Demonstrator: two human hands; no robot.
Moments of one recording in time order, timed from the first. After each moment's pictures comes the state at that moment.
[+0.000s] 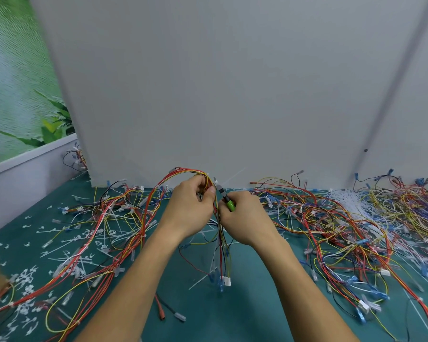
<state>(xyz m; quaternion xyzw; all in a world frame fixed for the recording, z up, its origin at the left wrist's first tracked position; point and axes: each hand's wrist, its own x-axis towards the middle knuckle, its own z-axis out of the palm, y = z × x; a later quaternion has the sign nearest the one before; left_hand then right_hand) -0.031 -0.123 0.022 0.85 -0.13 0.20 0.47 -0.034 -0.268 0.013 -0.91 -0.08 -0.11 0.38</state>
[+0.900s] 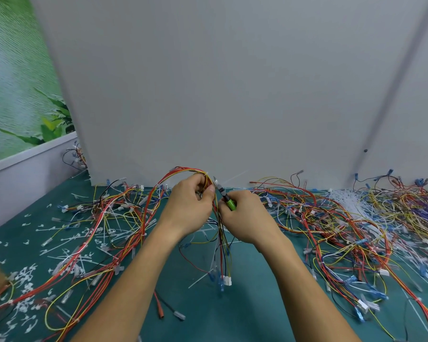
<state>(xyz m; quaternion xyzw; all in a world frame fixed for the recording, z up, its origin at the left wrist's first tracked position) -0.029 -0.122 0.022 0.84 -0.13 0.19 0.48 -0.032 -0.273 0.014 -0.92 -0.11 -0.11 0.37</state>
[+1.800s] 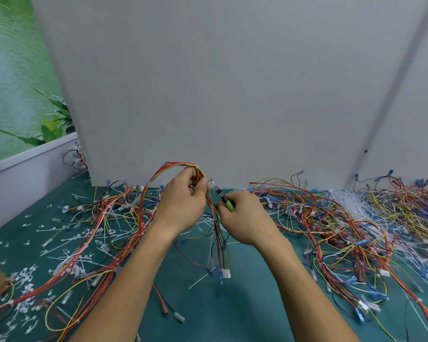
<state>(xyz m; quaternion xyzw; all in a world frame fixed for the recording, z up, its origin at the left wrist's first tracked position) -0.027 -0.114 0.026 0.83 -0.12 0.23 0.49 -0.030 -0.272 0.012 -0.92 -0.12 -0.10 0.36</state>
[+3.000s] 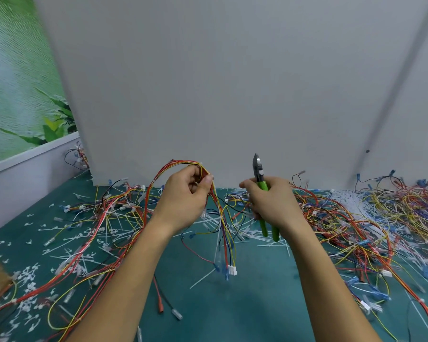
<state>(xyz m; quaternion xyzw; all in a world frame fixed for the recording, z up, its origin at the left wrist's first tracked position) -0.033 -0.111 0.033 0.80 -0.15 0.22 0.54 -0.025 -0.309 0.034 -0.80 -0.05 -0.11 0.58</state>
